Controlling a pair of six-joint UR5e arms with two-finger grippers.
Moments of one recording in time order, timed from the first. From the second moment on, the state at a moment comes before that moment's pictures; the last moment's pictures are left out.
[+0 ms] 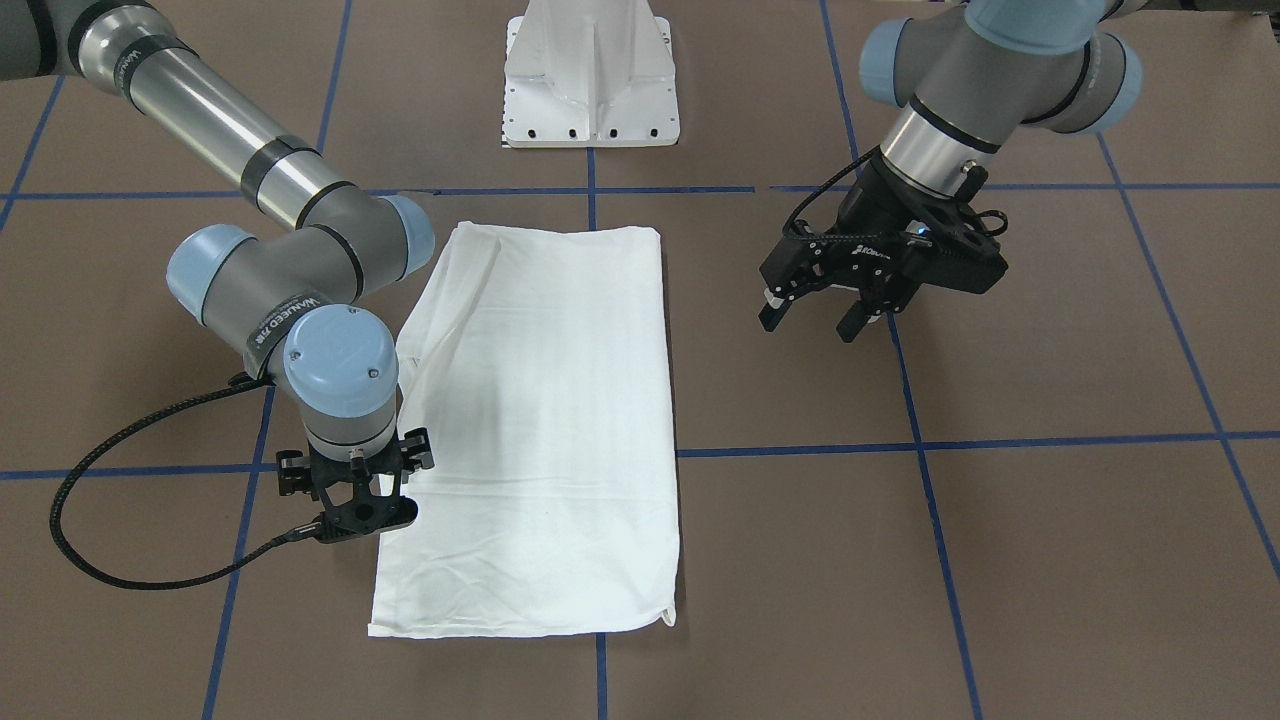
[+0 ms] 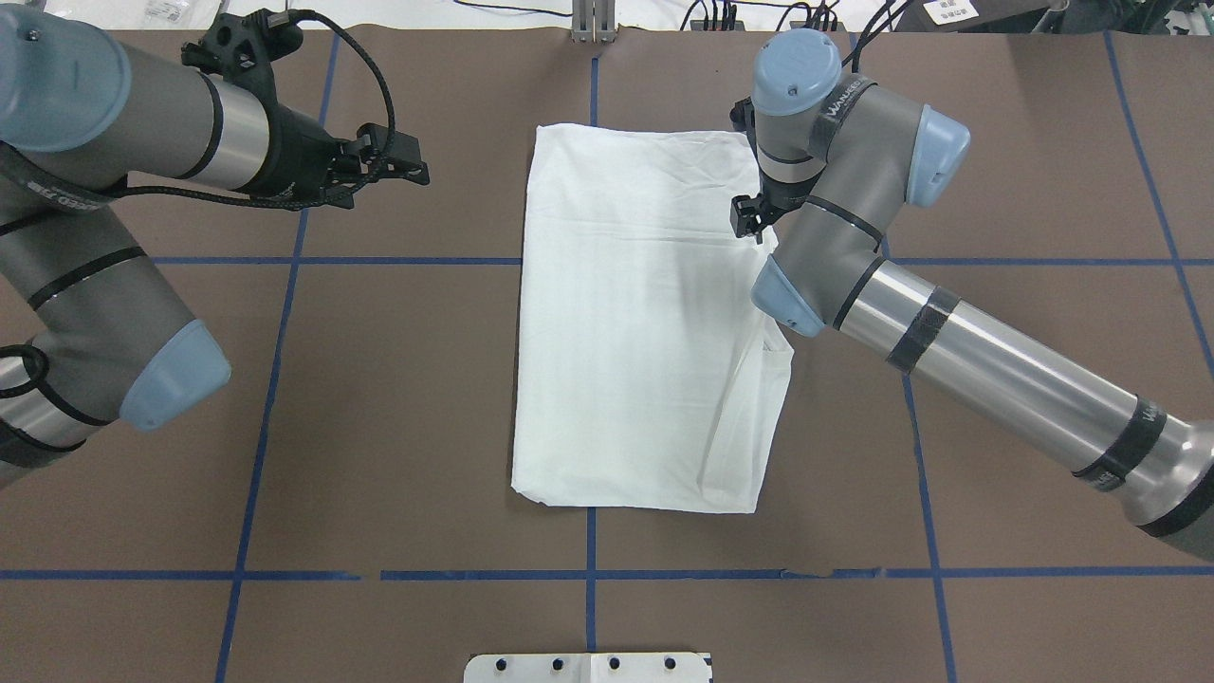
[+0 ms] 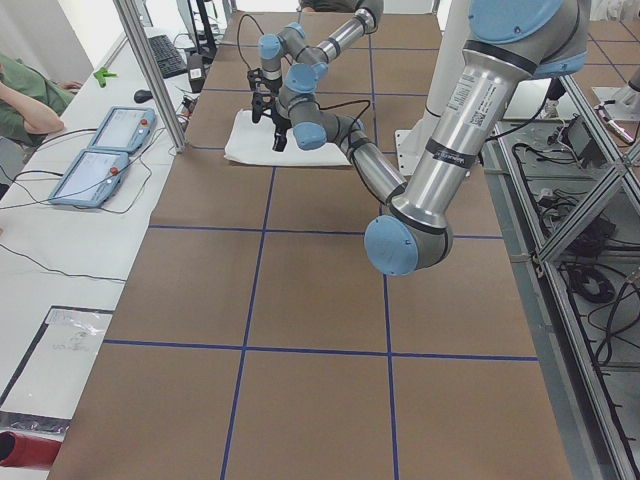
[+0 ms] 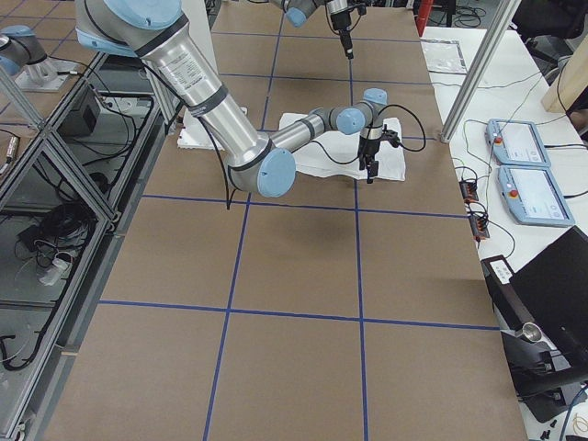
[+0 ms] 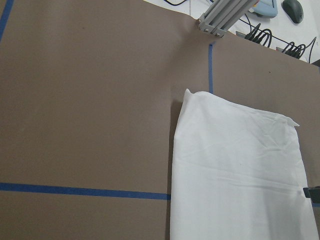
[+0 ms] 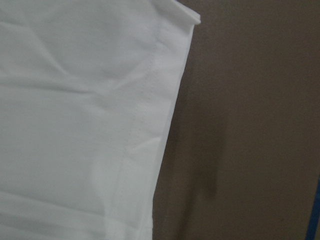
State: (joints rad) left arm -0.83 -2.03 -1.83 -2.03 -1.98 -1.30; right arm 0.79 -0.79 1.23 -1.58 1.89 0.63
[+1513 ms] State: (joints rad) left arm -0.83 -2.03 -1.83 -2.03 -1.98 -1.30; right arm 0.66 -0.88 1.50 -1.73 1.89 0.74
